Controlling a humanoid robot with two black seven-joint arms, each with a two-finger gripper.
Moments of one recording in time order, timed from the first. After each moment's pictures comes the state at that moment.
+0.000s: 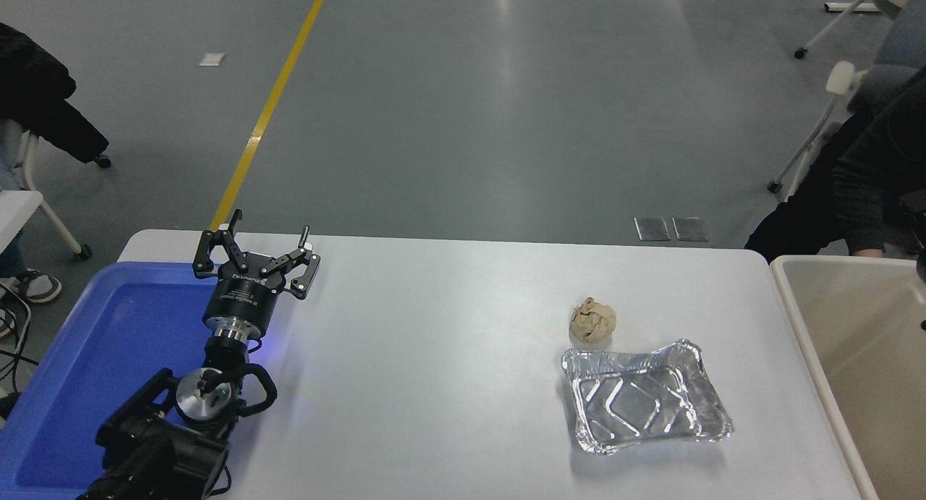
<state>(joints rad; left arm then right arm) -0.46 0.07 -1.19 -0.58 -0.22 -0.68 -0.15 1.11 -0.81 -0.40 0.72 -0.33 -0.22 0.08</state>
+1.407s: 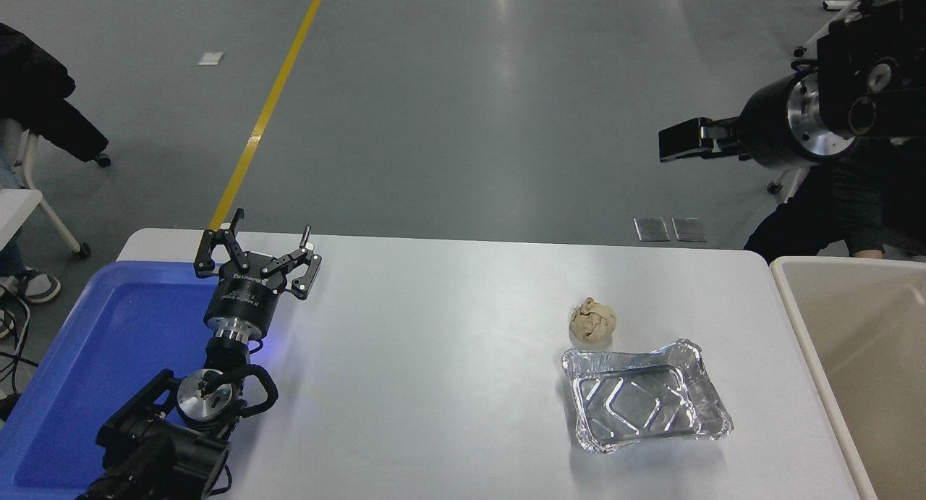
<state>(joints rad) -0.46 0.07 -1.19 -0.58 -0.22 -0.68 -0.15 2.32 -0.28 -1.34 1.54 -0.17 0.28 0.08</state>
